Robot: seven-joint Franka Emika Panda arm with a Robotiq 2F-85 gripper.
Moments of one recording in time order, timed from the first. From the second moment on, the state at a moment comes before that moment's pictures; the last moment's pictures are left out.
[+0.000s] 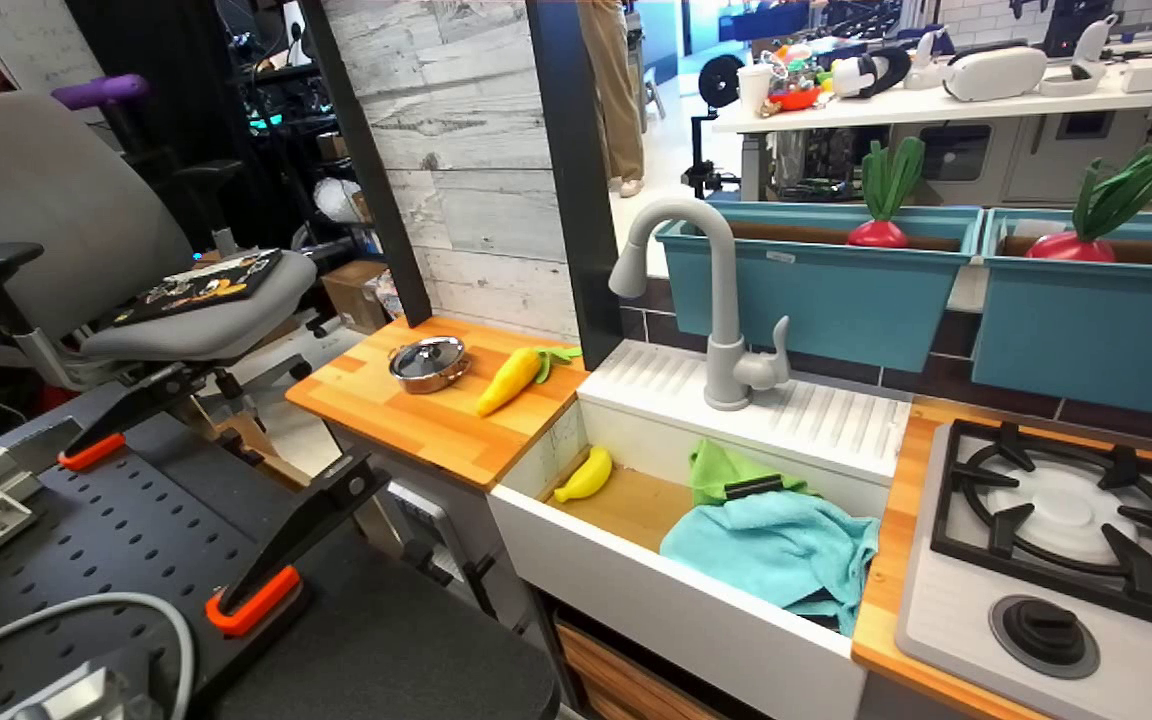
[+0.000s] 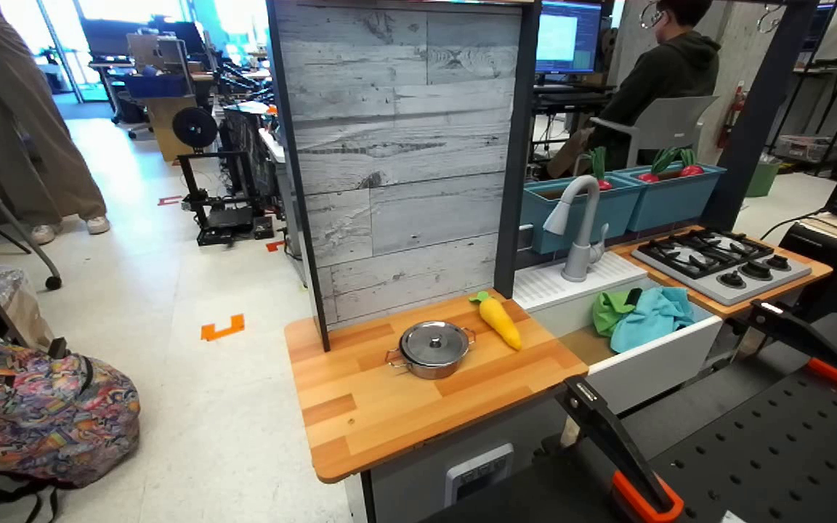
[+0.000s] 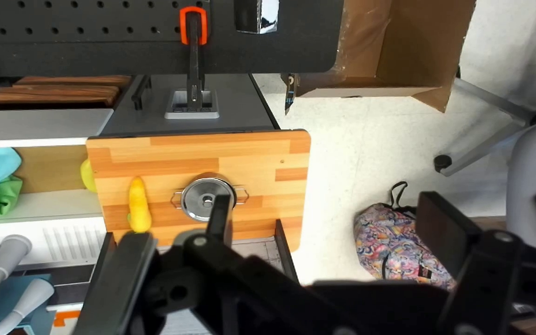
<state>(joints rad) 0.29 -0.71 0.28 -2.82 0.30 2.34 0.26</state>
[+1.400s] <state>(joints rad) 0.02 -0.19 0.14 -2.81 0.18 2.81 0.26</state>
